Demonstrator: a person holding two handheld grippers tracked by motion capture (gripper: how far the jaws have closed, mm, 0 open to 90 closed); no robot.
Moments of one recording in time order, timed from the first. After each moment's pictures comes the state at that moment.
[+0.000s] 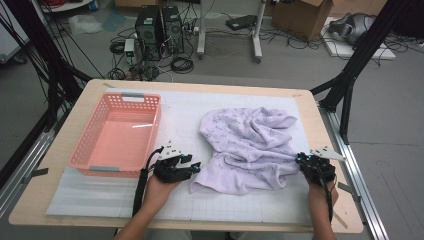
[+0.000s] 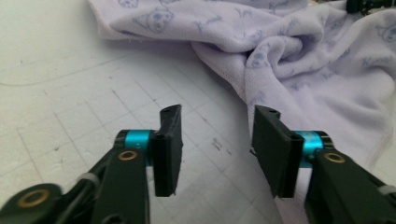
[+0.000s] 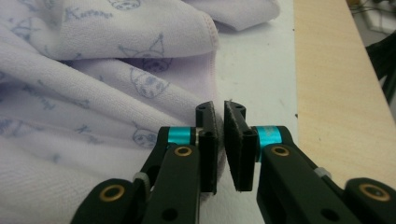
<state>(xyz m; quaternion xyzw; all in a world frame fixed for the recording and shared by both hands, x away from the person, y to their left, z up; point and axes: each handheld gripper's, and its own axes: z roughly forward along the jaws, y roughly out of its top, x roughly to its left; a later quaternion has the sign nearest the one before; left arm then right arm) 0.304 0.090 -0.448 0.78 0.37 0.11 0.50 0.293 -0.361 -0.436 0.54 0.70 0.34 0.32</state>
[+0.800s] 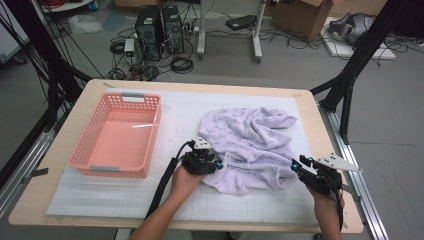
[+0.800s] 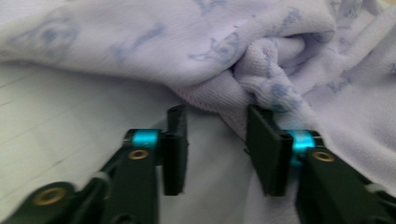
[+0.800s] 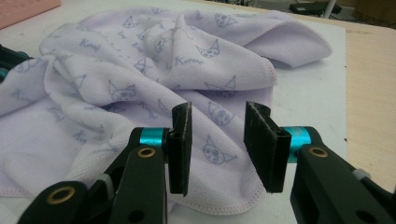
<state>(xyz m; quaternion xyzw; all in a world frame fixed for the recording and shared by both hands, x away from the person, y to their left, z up) 0.332 0.007 -0.448 0.82 0.37 0.08 0.43 0.258 -0.358 -0.411 0.47 0.71 0.44 0.27</state>
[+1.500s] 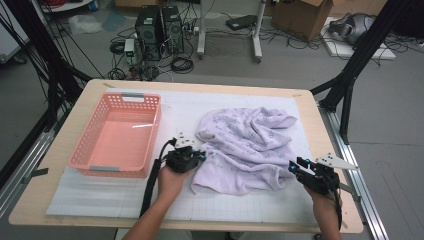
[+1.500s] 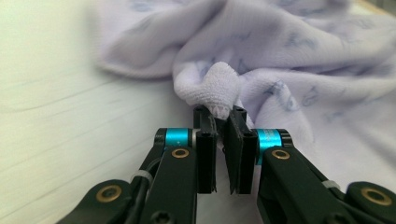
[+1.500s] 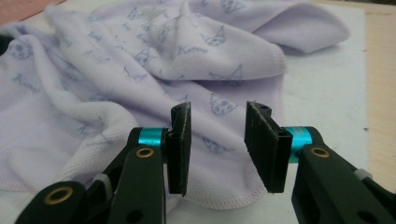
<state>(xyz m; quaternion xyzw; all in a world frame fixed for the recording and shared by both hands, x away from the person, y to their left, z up) 0.326 0.069 -0.436 0.77 0.42 0.14 0.46 0.263 -0.357 -0.420 0.48 0.72 0.44 0.24</state>
